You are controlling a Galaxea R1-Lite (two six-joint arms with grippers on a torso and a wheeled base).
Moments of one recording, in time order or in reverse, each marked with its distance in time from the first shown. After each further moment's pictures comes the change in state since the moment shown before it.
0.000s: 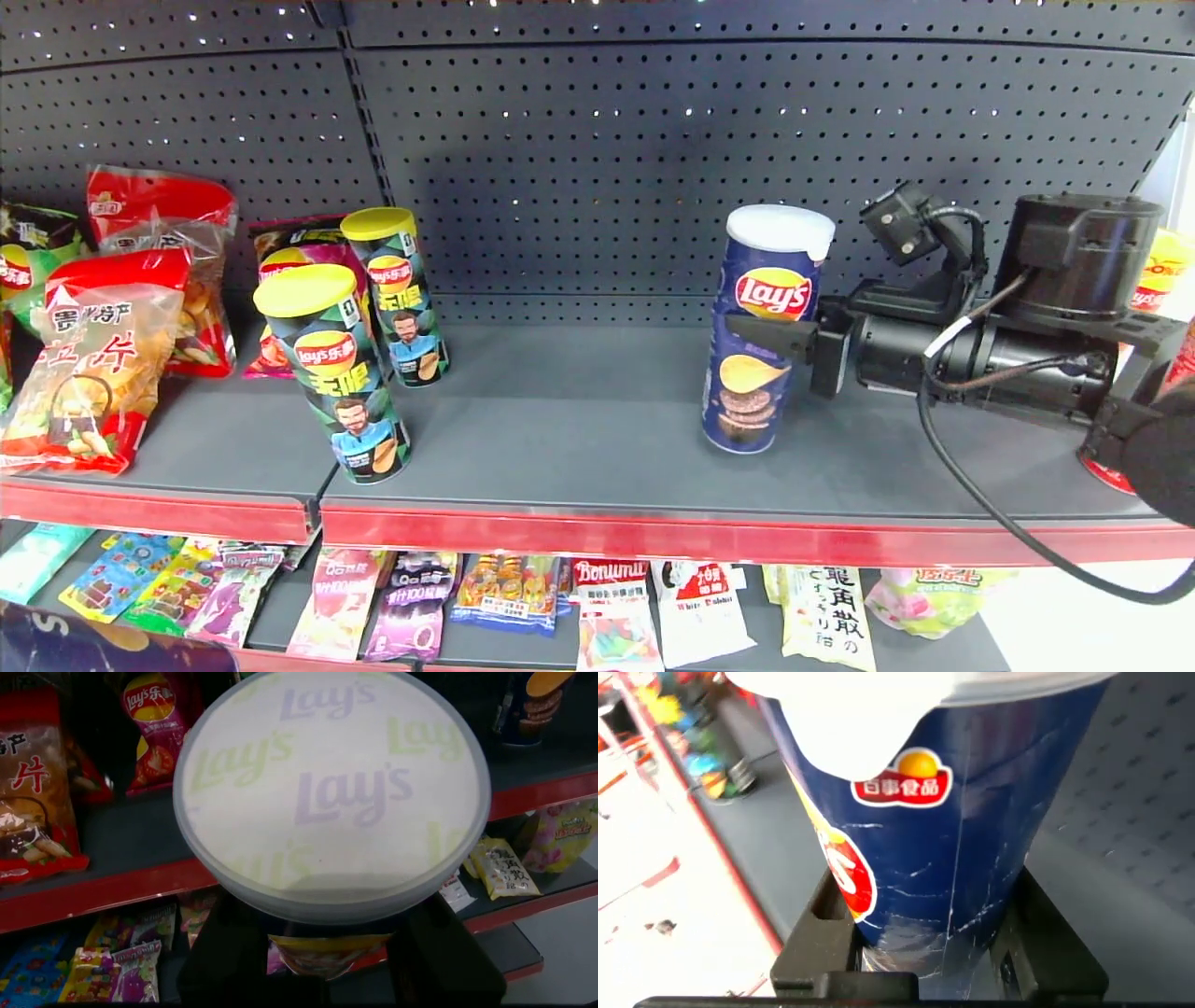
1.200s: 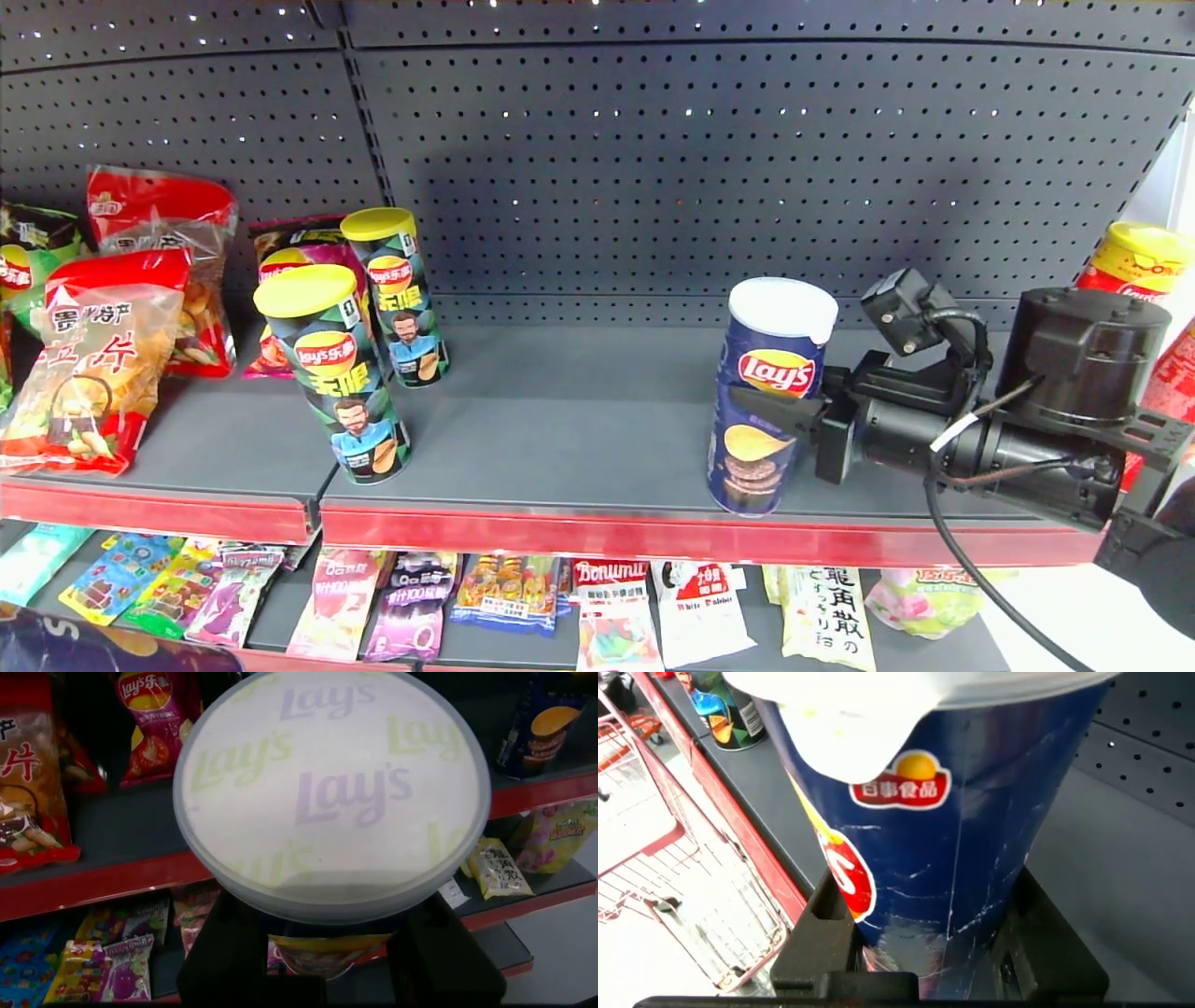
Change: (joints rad) left arm 0.000 -0.002 0.015 -0.002 0.001 -0.023; right arm 0.040 -0.010 0.256 -0.210 -0.051 -0.007
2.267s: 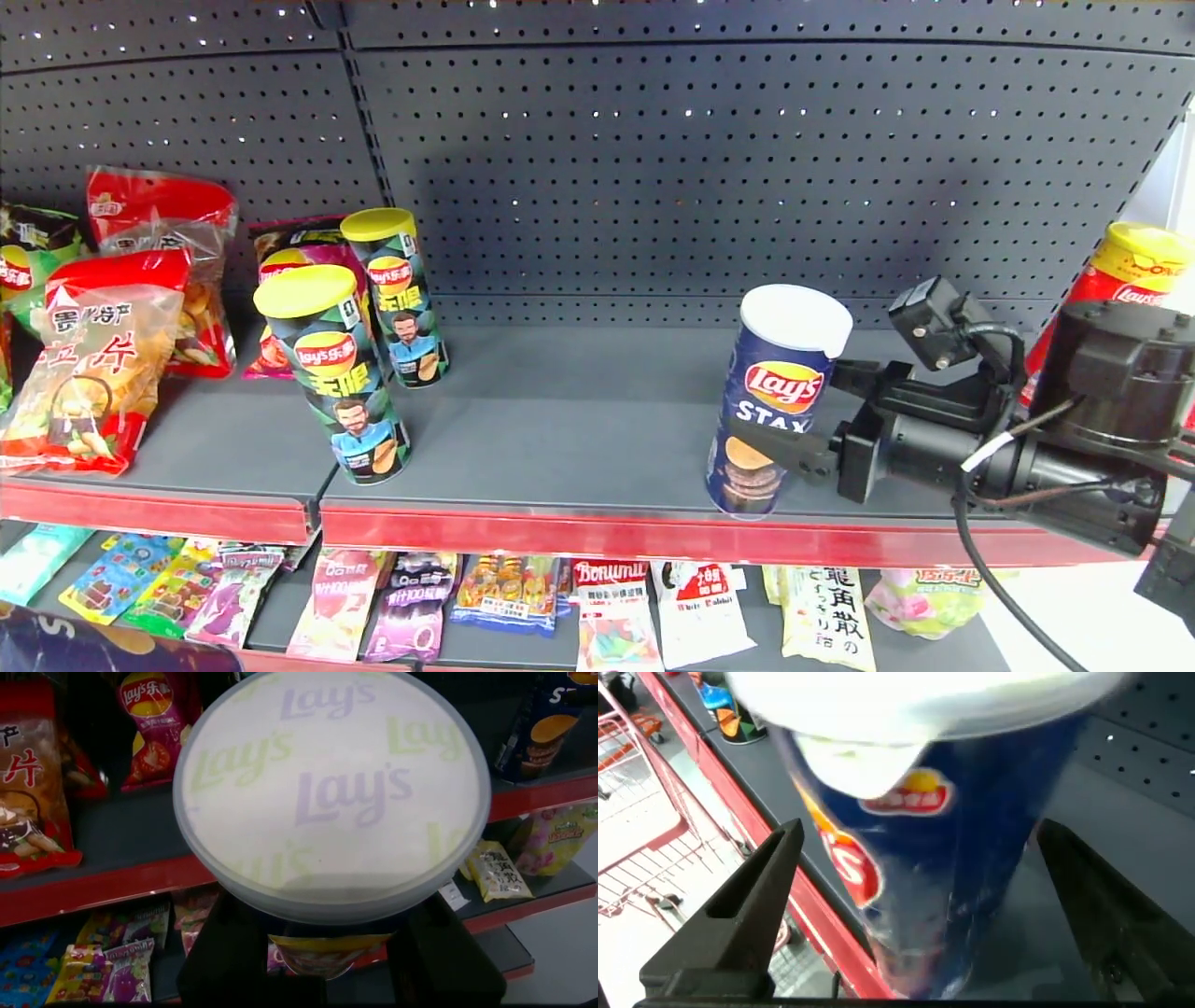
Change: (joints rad) left arm 0.000 -0.001 -0.007 -0.001 -0.005 0.001; right arm -0.001 -0.063 0.062 -0.015 -0.012 0.001
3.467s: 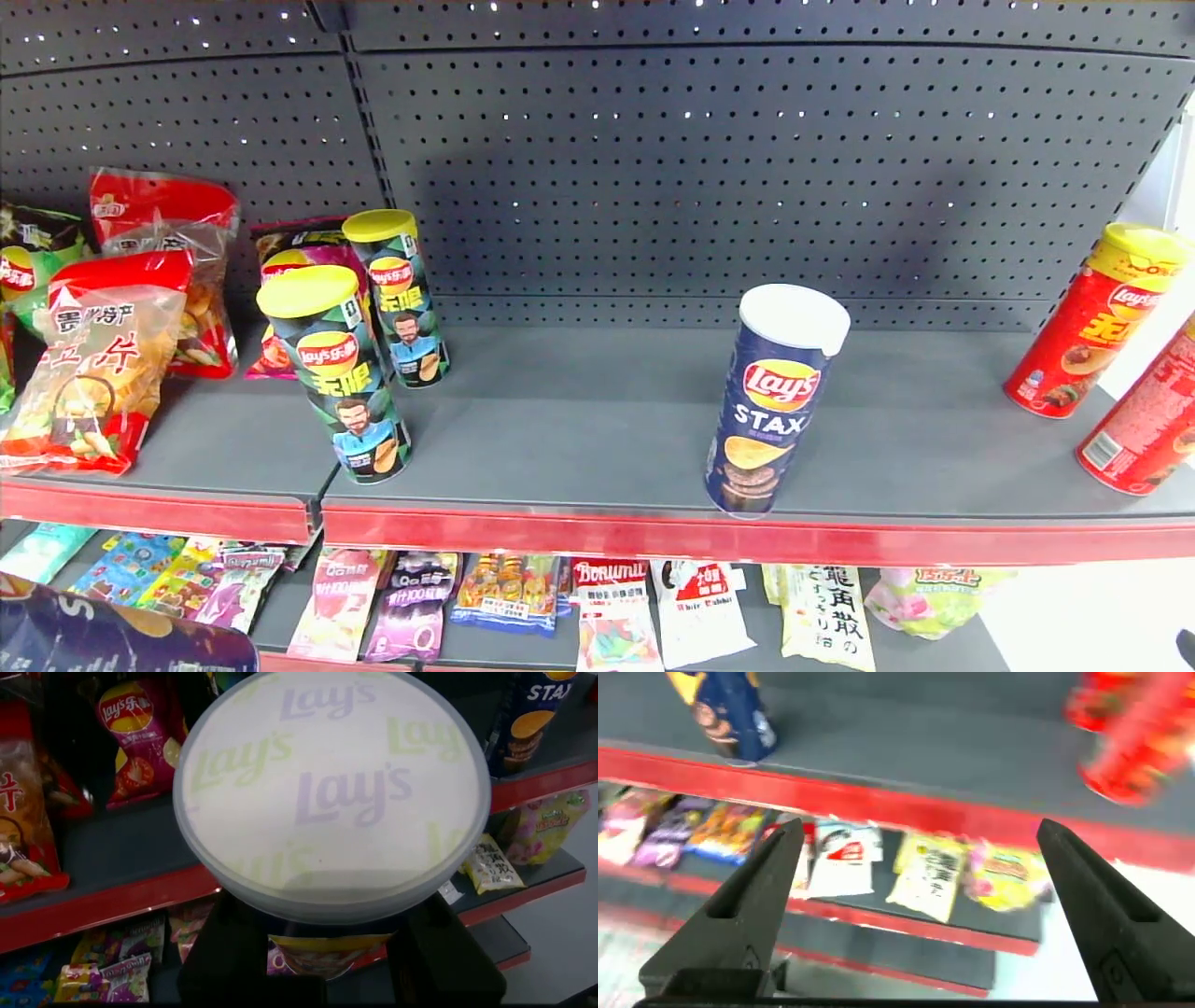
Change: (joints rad) left arm 0.000 0.050 -0.002 -0.046 -0.053 0.034; right arm -0.582 -1.182 0.167 1.070 -0.115 -0.002
